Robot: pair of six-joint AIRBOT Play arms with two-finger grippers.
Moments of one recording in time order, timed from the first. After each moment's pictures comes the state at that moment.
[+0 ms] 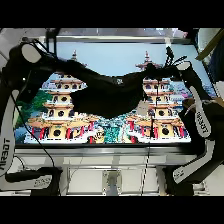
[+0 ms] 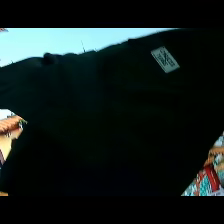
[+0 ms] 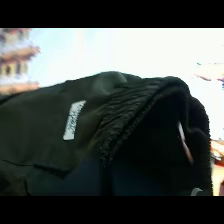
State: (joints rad) left arm -0.22 -1.39 1.58 1.24 -1.15 -1.43; right arm -0.05 -1.77 1.59 -0.77 0.95 1.29
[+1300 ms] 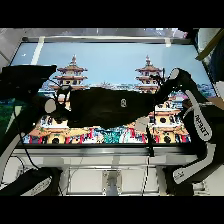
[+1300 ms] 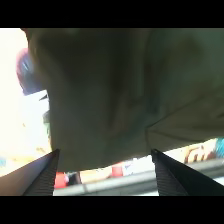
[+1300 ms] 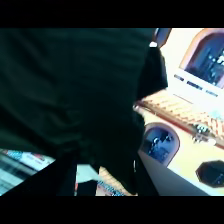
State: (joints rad) left arm -0.31 -1.05 0.91 1.51 -1.14 -1.70; right arm 0.00 -1.70 1.50 -1.24 1.49 1.24
